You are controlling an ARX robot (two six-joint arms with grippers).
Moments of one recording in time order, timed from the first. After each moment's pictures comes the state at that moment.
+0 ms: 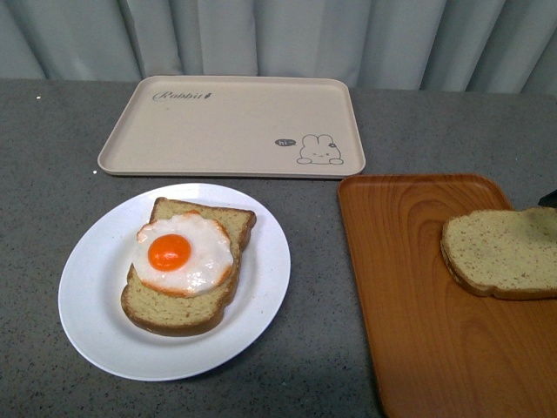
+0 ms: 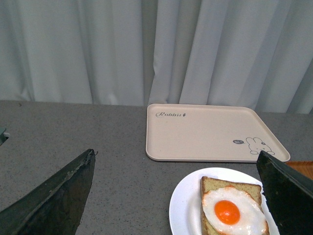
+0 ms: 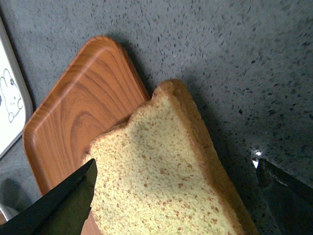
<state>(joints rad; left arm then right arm) 0.00 0.00 0.02 0.00 0.00 0.00 -0.30 2.07 0.89 0.15 -0.50 0.40</state>
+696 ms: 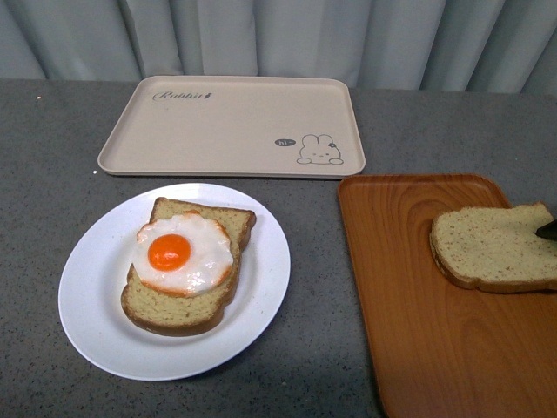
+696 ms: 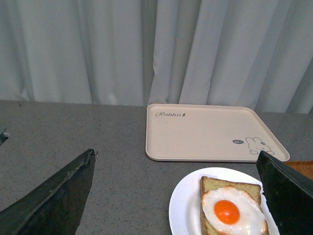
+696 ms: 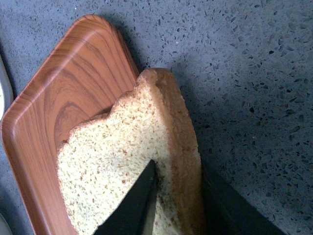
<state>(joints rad) 0.00 0.00 0.02 0.00 0.00 0.00 -0.27 2.11 0.90 0.17 -0.47 0.36</state>
